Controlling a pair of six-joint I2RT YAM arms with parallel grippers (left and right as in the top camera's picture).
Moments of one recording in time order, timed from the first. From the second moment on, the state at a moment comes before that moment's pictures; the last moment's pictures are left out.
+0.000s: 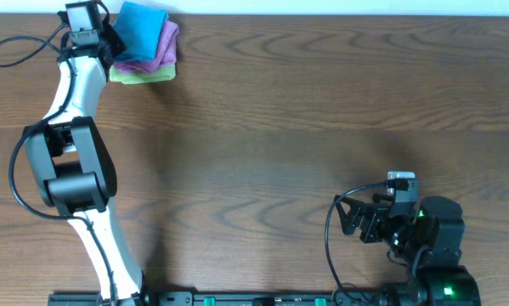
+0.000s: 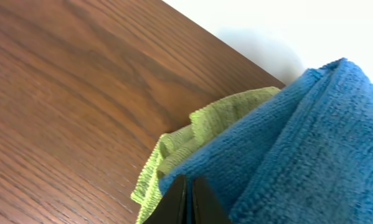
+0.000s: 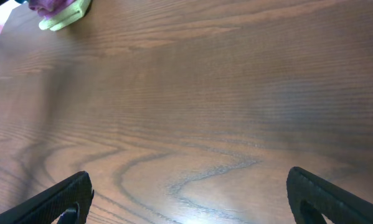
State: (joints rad) left arm 0.17 2.25 1.82 -0.33 -0.12 -0.42; right arm 0.00 0.48 0.44 -0.68 -0.43 0.26
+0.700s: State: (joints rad) left arm 0.17 1.98 1.83 -0.56 -0.11 -0.29; right arm 0.00 0.48 0.44 -0.68 -0.43 0.26
